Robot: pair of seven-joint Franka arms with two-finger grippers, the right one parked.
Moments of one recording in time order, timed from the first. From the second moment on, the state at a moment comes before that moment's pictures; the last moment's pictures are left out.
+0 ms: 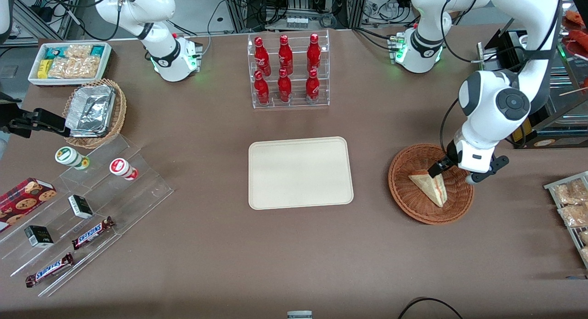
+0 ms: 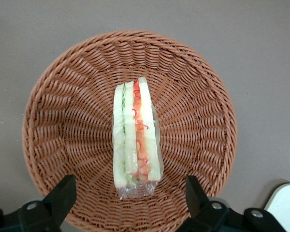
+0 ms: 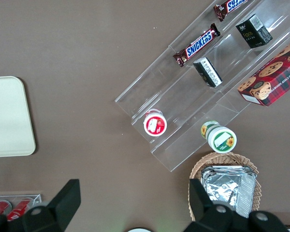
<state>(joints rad) -0.02 0.13 -0.10 -2.23 0.01 2.44 -0.64</state>
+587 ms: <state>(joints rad) -0.02 0.25 -0.10 -2.24 0.01 2.55 -0.65</state>
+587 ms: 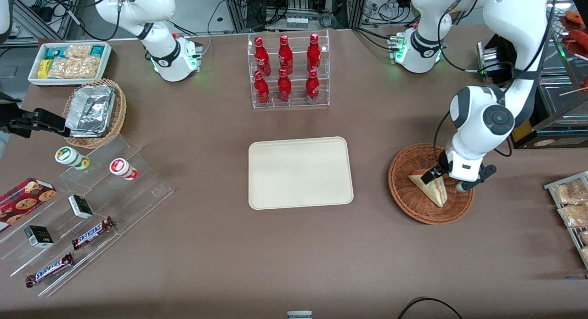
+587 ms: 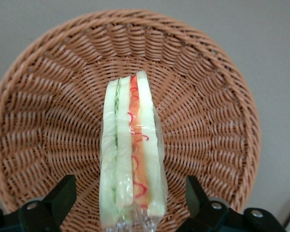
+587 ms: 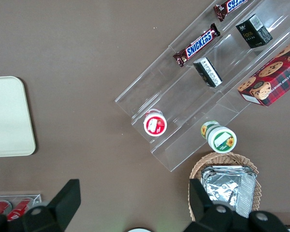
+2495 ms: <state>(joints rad) -0.49 0.25 -0.12 -1.70 0.06 1.86 -0.81</state>
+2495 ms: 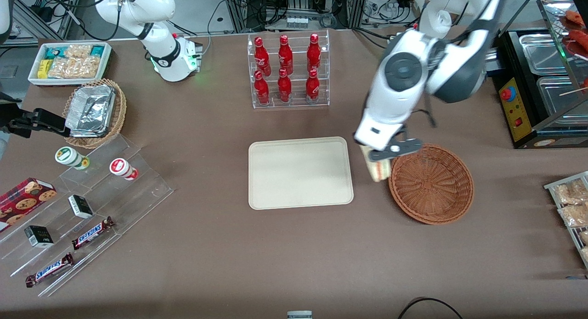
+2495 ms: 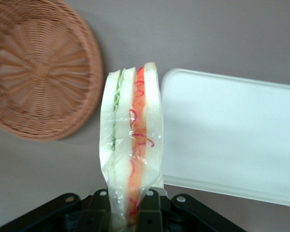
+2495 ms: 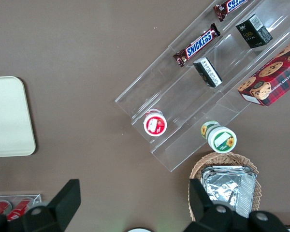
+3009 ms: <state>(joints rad) -0.66 0.59 -0.12 -1.45 0.09 1.93 -0.93</state>
